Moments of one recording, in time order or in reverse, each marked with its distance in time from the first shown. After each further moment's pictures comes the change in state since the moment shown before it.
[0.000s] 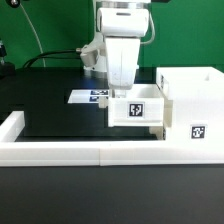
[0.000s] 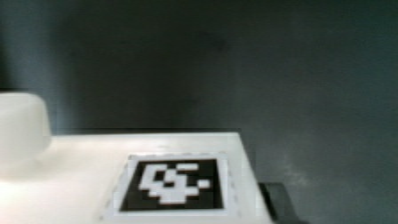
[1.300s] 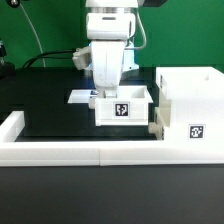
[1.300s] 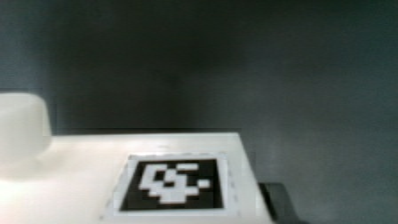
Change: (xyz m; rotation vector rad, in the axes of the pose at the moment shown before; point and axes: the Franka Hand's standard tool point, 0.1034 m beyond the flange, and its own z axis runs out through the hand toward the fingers) arm -0.015 -0.023 0.013 -0.018 0.025 0.060
